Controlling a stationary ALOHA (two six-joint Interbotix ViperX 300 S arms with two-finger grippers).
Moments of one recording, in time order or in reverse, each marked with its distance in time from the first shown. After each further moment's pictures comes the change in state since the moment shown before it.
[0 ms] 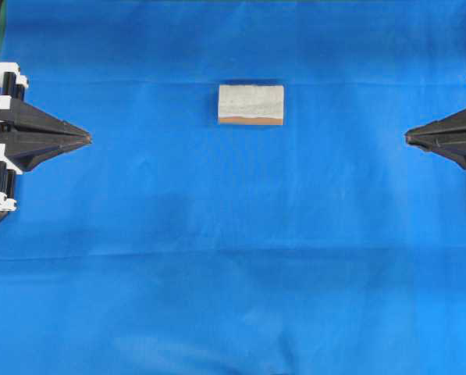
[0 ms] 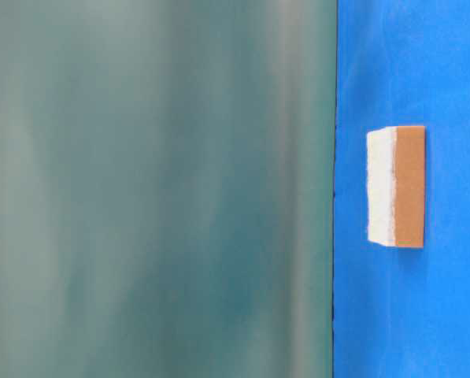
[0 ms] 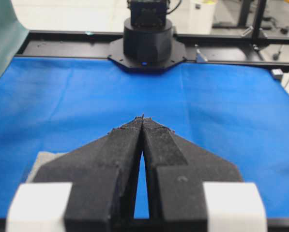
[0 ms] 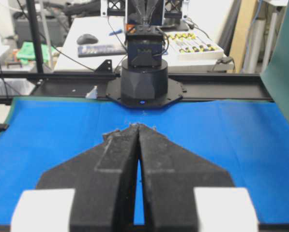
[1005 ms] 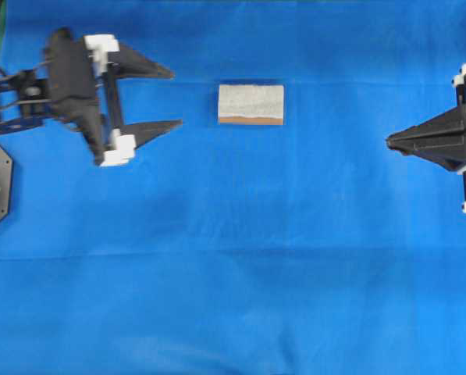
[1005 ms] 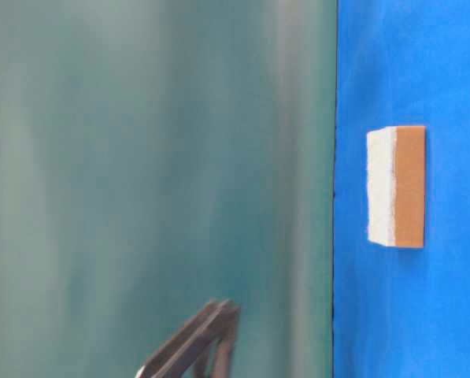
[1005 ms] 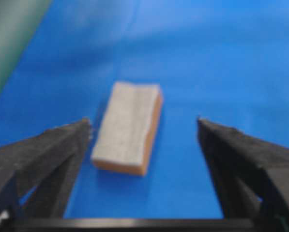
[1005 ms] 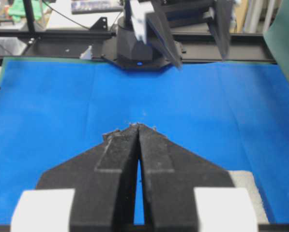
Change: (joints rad) left arm 0.222 0.614 -0.212 -0.023 -0.048 0.172; right arm -0.008 0.074 -0.035 -0.002 0.095 -0.005
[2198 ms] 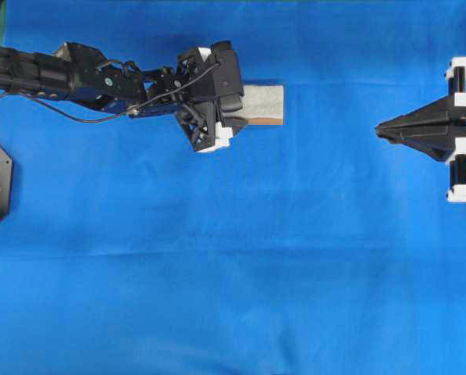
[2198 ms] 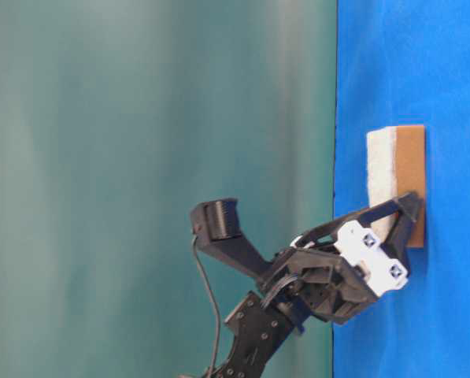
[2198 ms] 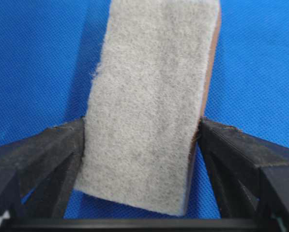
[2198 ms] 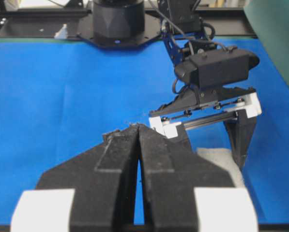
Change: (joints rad) left arm 0.074 0.661 -0.391 0.000 0.115 0.051; right arm -0.061 0.051 0.000 0.000 0.009 0.000
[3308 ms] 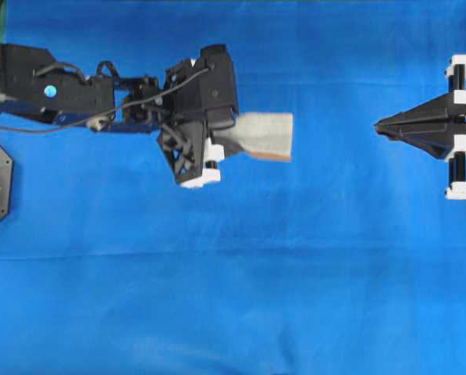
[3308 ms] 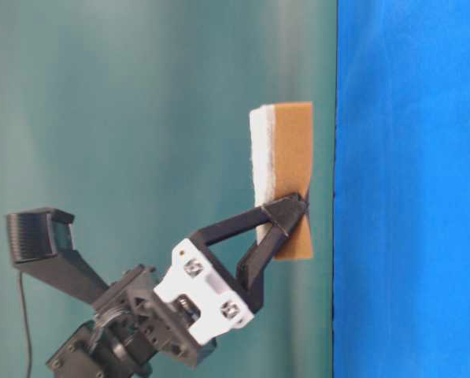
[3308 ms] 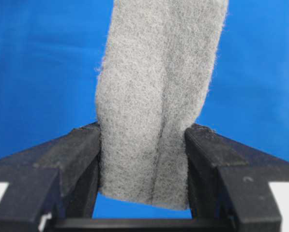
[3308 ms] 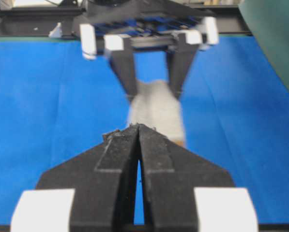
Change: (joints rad) left arm -0.196 -0.339 -0.048 -0.006 0.390 -0.216; right arm -0.014 0.006 0.000 0.000 0.000 0.000
